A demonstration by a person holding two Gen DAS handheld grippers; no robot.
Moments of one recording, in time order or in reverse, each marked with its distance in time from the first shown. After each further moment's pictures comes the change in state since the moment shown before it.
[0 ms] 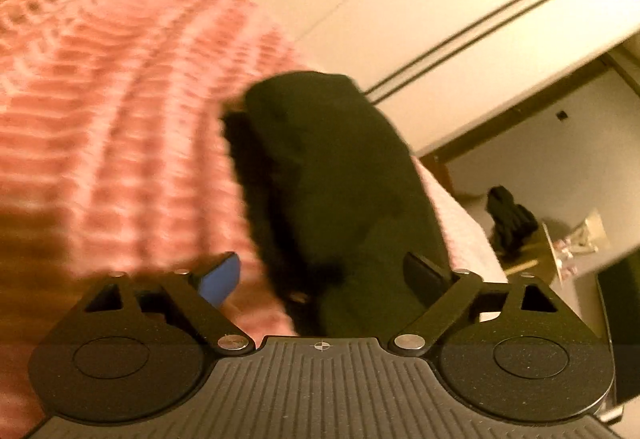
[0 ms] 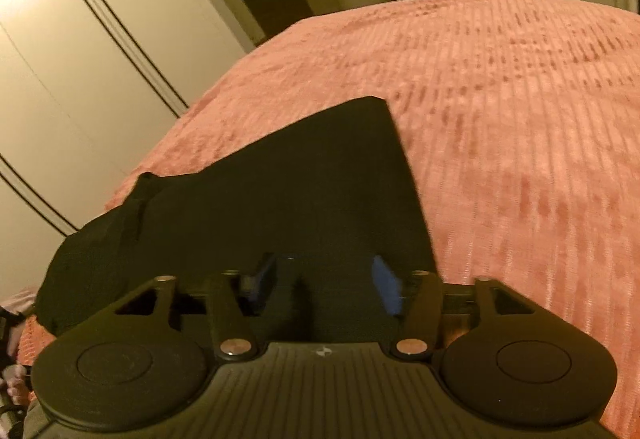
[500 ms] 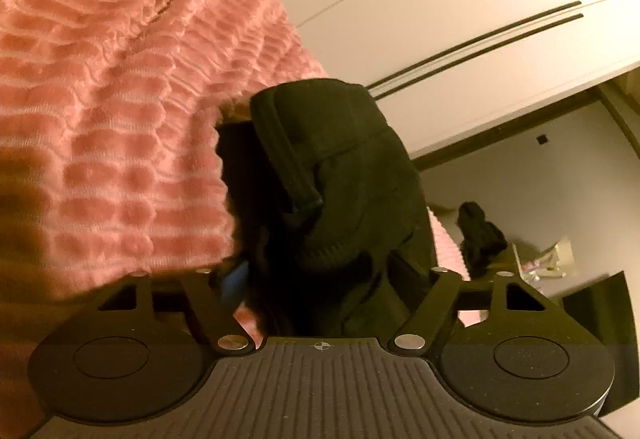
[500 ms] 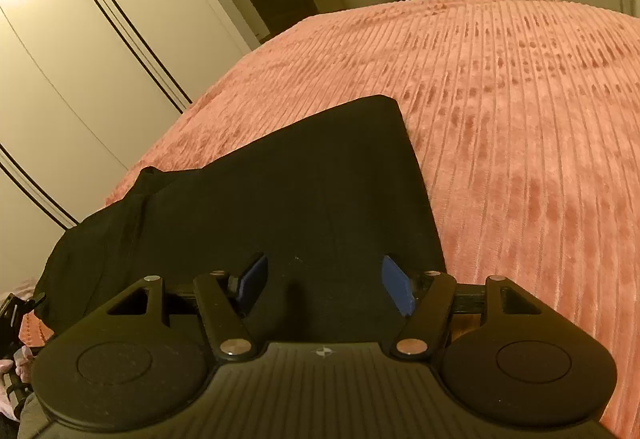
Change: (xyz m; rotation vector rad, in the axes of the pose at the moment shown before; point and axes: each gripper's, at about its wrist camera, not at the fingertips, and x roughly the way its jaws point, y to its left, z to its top) left arm 0.046 0.022 0.031 -0.095 0.015 -0.108; right arm 0.004 0.006 -0.001 -0.017 0.004 -0.007
